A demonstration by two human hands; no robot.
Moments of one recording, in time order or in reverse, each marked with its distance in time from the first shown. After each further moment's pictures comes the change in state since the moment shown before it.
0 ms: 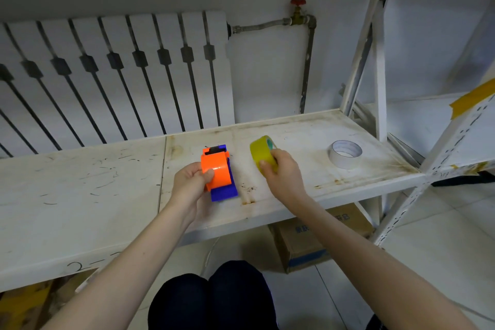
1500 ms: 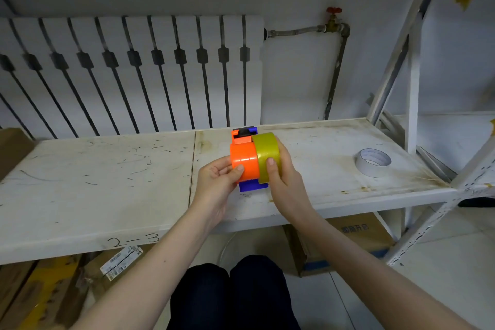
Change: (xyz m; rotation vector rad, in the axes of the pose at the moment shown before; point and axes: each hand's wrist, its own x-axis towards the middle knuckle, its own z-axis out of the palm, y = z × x) left_hand -0.035 0.008 -0.025 -0.175 -0.108 0.103; right_hand -0.050 -0.077 0.014 0.416 -0.205 -0.074
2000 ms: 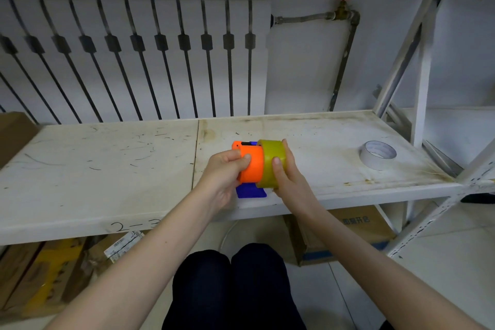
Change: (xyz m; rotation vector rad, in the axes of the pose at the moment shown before) left_hand 0.012 -0.004 0.003 -0.006 -0.008 -0.215; right_hand -0.011 0.012 -0.004 0.088 -0.136 0.163
